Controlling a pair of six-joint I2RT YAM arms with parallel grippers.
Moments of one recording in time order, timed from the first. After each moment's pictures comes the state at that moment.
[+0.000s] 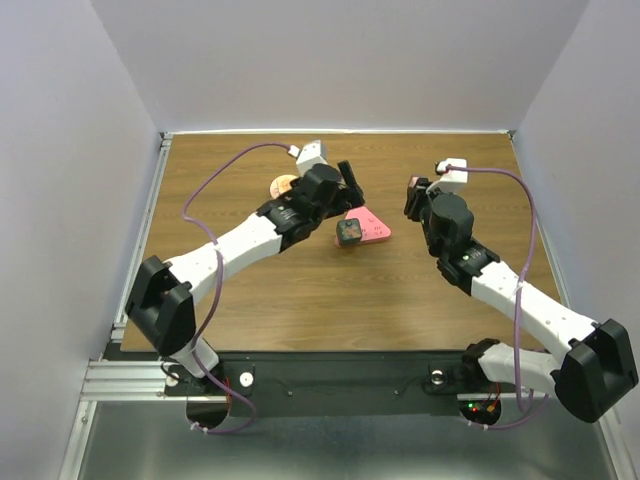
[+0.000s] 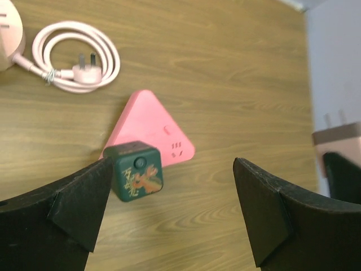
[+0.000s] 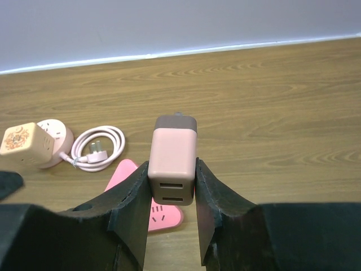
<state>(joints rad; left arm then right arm) -0.77 1.55 1.27 -0.20 -0.34 -0.84 0.55 1.12 0.77 0.24 0.54 0.21</state>
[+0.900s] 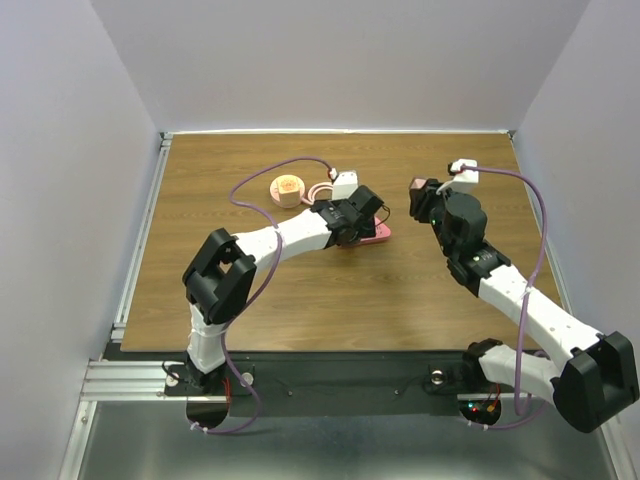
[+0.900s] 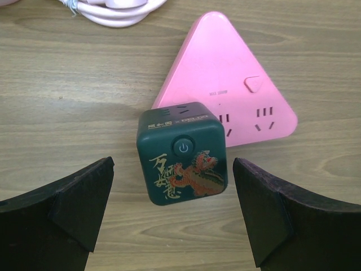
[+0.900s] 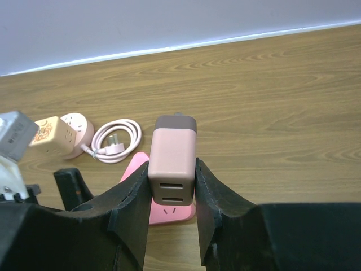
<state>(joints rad) -0.90 1.90 1.49 -0.53 -0.51 -0.80 0.45 1.07 0.74 0.22 0.35 0.30</state>
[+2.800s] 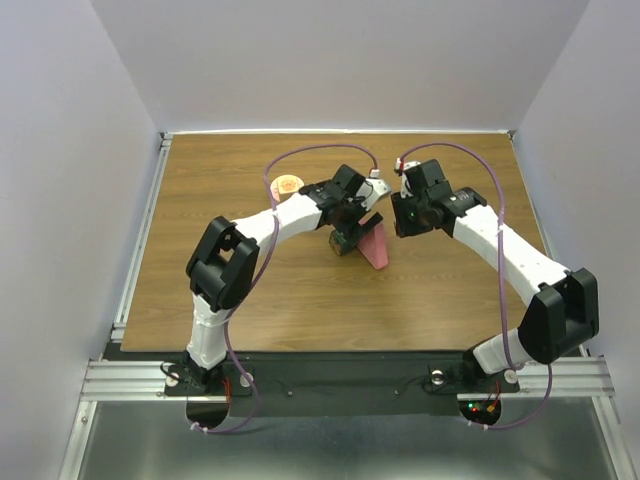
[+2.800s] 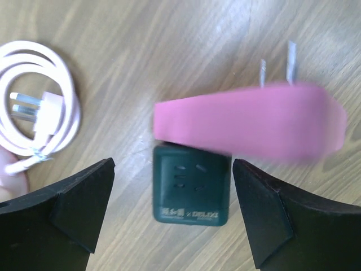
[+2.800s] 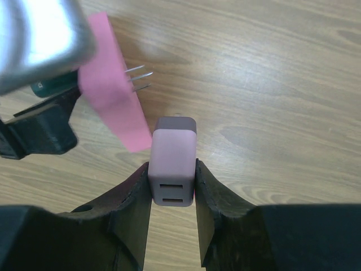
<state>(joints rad) -0.76 2.00 1.57 -0.47 0.03 0.22 0.45 1.46 1.23 -0.72 0.09 0.15</state>
